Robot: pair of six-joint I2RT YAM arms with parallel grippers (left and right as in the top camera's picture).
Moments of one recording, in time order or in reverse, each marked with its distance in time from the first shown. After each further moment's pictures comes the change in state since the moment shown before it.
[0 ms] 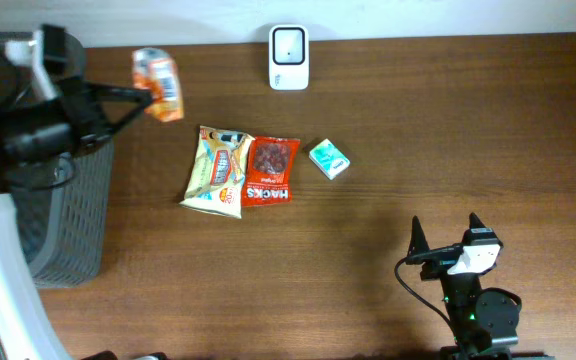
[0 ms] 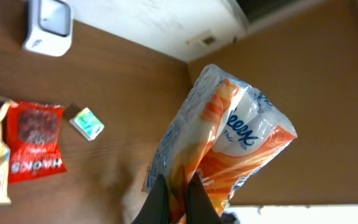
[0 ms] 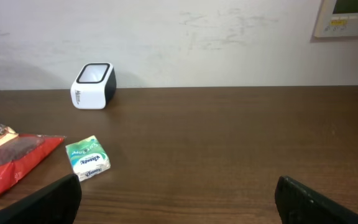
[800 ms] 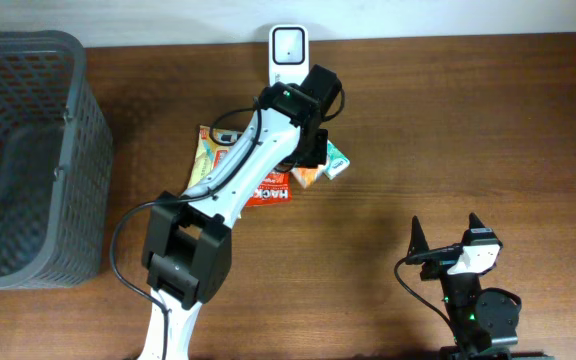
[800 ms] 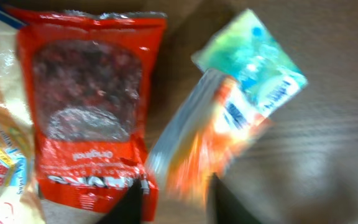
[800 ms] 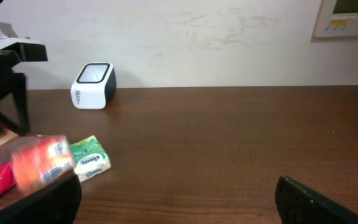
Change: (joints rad) left arm -0.863 0.681 -0.002 0.171 -1.156 -0.249; right arm 0.000 0.000 0.000 0.000 0.000 0.000
